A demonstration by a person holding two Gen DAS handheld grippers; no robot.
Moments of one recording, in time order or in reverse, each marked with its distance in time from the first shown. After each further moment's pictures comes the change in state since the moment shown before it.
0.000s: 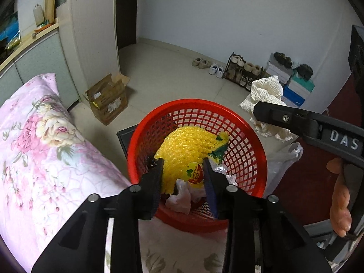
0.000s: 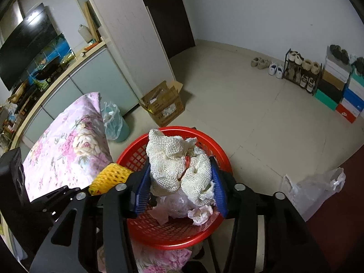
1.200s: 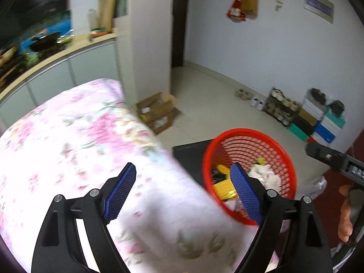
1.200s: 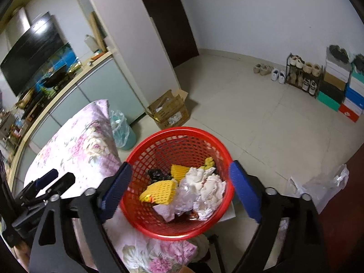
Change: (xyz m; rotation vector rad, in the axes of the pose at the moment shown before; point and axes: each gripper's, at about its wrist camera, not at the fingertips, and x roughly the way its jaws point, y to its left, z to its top) left arm -0.080 0.061 -0.023 -0.179 -0.181 0.255; right arm -0.025 0.003 -0.020 -0.004 -0.083 0.044
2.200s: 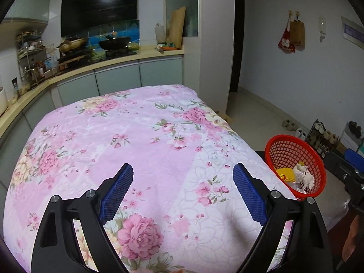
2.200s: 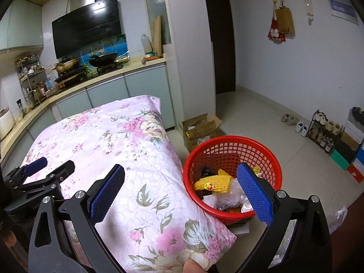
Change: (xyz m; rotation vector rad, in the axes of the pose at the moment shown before) left arm -0.105 0.061 -0.079 -0.169 -0.165 0.286; right arm -0.061 0.105 -0.075 -0.312 -0.185 0.080
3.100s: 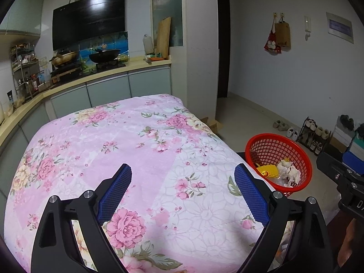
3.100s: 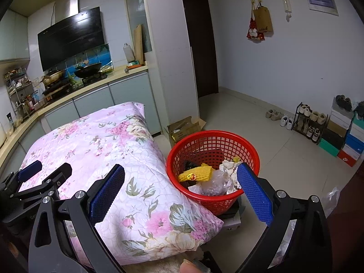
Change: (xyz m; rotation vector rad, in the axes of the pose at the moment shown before) left arm -0.027 -0.027 -0.011 0.062 -0.057 -0.045; right arm -0.028 -0.011 -0.021 0.077 -0.037 -0.080
